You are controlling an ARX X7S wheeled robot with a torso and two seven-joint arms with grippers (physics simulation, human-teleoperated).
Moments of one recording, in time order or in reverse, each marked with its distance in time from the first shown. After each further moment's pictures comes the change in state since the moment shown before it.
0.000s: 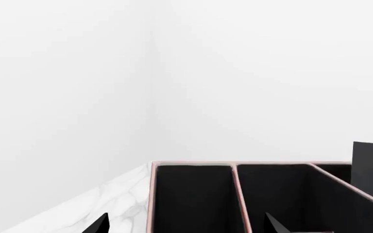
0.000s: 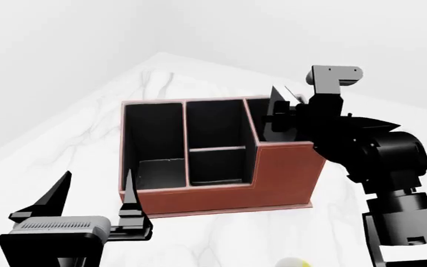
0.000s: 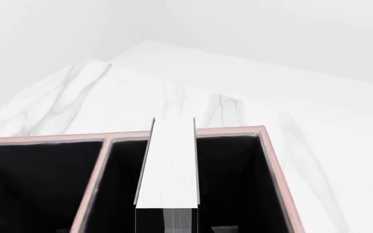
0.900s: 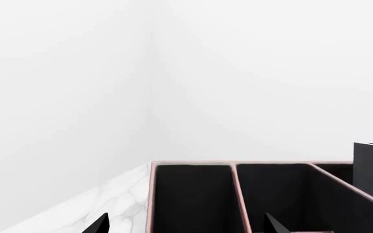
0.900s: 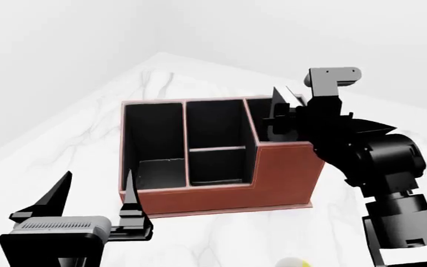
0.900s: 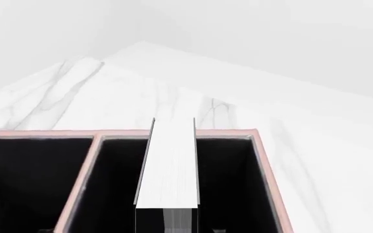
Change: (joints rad) left arm -0.002 -0.008 0.008 -0.001 -0.006 0.004 -0.010; right arm -0.009 0.010 -0.049 0.001 -0.032 -0.043 -0.005
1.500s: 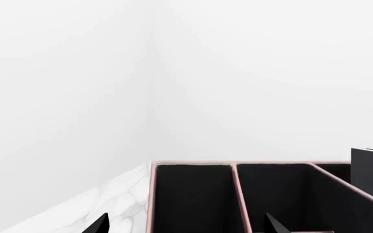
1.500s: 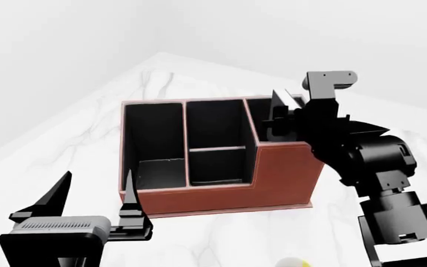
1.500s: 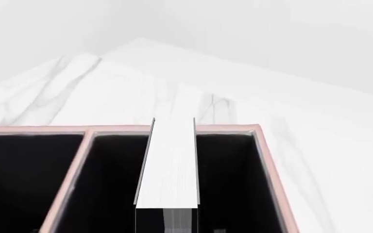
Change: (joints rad) left arm -0.001 -0.006 0.003 -0.003 -0.004 0.005 -0.006; right arm 0.017 -0.018 -0.027 0.109 -0.027 -0.074 -0.042
